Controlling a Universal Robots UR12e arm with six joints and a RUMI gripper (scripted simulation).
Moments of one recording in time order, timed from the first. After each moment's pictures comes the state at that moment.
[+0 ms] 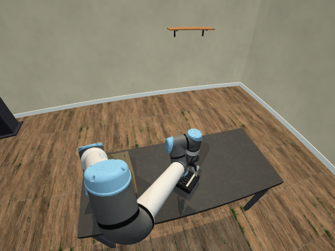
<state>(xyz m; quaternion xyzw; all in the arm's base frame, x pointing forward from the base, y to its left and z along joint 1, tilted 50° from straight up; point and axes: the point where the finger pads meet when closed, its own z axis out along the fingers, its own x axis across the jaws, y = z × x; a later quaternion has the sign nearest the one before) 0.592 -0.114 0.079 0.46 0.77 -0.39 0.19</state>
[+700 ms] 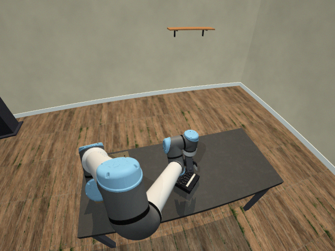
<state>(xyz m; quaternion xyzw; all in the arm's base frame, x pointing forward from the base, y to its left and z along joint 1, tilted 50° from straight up) 0.589 -0.128 0.057 0.13 0.89 -0.44 0.02</state>
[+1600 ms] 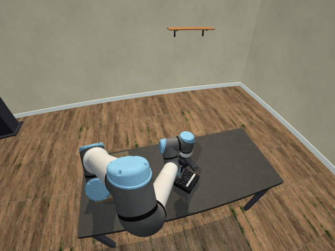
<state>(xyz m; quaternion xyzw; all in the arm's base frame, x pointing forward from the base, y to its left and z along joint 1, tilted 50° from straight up) 0.586 -0.136 0.033 -0.20 0.87 -0.42 -0.13</state>
